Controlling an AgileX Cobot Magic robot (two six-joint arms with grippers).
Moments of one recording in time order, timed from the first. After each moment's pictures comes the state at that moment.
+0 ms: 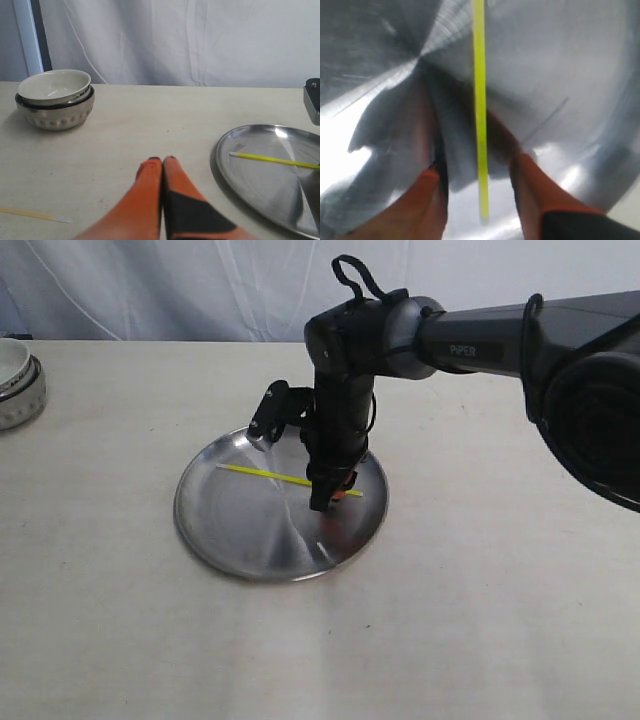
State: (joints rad) left arm 0.05 0.01 0.00 -0.21 0.24 0.11; right arm 0.63 2.30 -1.74 -0.04 0.95 -0.70
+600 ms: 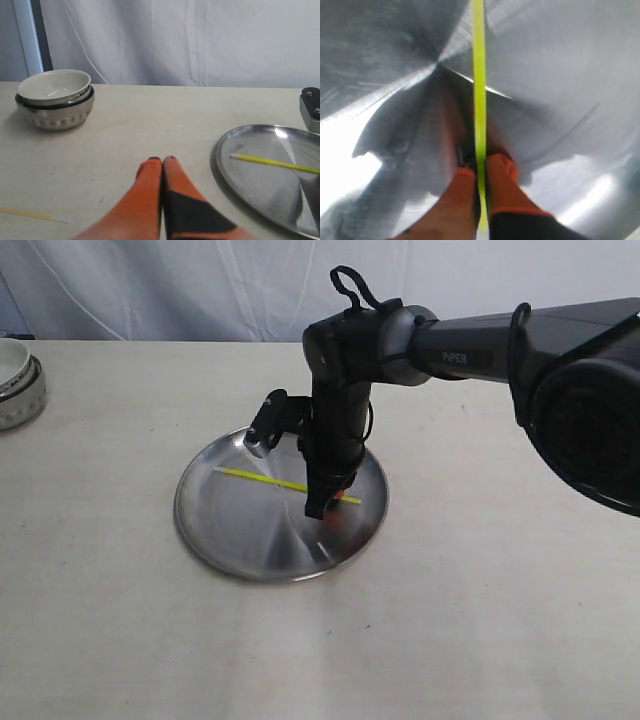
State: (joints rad) left arm 0.05 0.01 0.00 -0.21 0.24 0.11; right arm 0.63 2.33 -1.75 0.00 0.98 -0.70
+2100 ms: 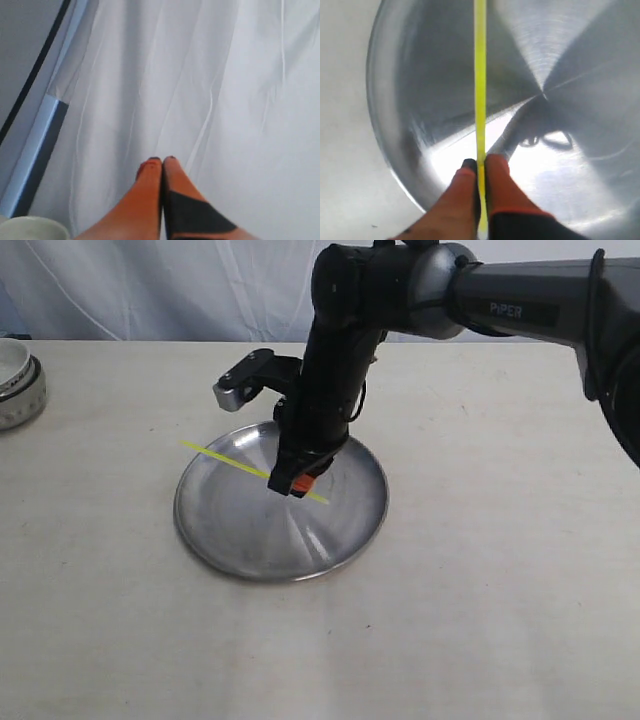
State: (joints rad) left arm 0.05 0.00 0.00 -0.32 -0.35 -0.06; right arm 0.63 2.18 -1.75 0.31 1.13 -0.73
